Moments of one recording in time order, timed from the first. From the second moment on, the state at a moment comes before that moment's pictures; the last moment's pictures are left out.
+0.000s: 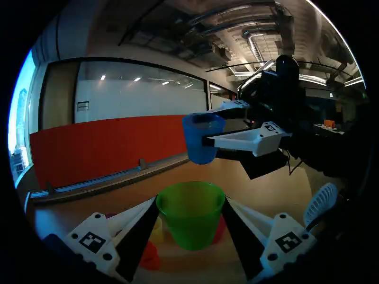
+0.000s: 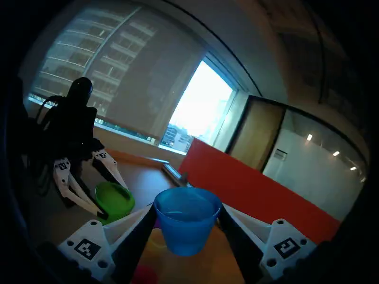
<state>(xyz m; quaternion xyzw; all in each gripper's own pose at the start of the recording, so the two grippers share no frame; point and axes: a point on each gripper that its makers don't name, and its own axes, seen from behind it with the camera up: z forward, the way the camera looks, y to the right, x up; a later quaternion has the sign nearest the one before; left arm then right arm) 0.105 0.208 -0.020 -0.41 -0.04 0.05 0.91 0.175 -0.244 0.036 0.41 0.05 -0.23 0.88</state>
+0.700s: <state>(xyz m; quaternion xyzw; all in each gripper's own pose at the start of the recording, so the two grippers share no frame) 0.107 0.214 -0.021 -0.42 -0.03 0.05 0.91 0.199 -0.271 0.038 0.41 0.10 -0.34 0.84</state>
